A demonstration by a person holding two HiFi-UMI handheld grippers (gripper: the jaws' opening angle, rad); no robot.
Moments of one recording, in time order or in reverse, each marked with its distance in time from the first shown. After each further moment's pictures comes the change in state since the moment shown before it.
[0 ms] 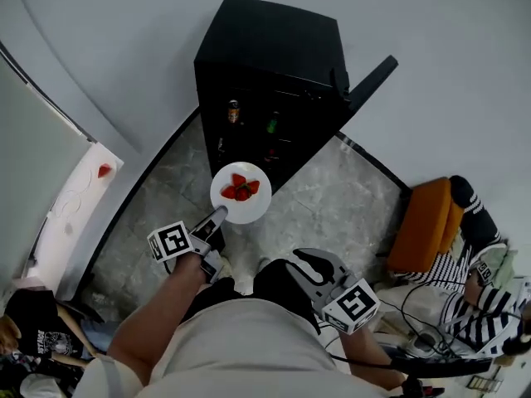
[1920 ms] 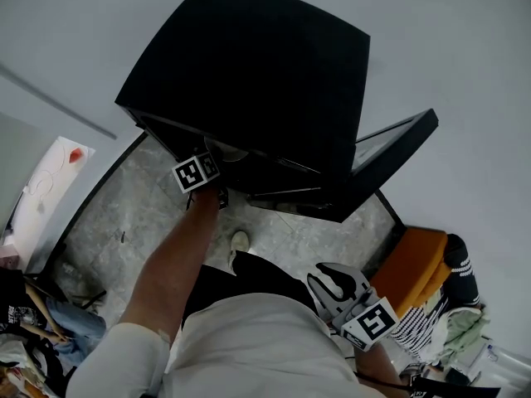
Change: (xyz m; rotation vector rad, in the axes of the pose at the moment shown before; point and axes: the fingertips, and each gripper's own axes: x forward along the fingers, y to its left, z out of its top) left arm 0.293 0.184 0.172 0.218 -0.200 0.692; right arm -0.002 -0.276 0.003 -0.002 0.204 0.103
